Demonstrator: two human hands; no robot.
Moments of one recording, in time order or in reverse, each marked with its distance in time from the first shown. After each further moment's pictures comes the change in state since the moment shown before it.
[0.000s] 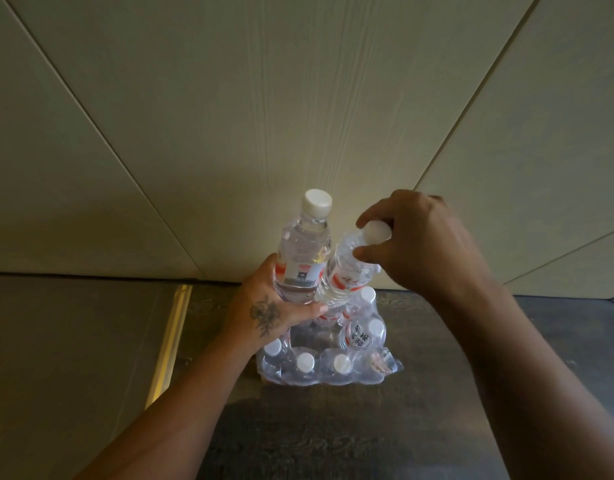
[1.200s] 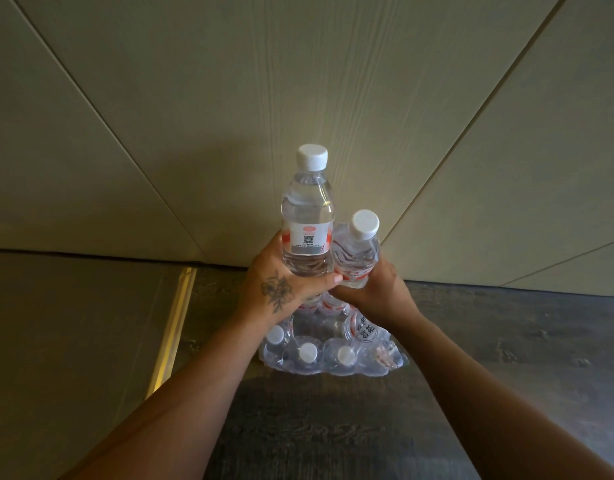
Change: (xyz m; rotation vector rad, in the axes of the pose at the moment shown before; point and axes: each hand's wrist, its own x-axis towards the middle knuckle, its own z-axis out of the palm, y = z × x) left_hand 0.014 0.013 0.012 -0.208 0.076 -0.028; right_hand -0.008 0.068 0.141 0.483 -0.203 -0.051
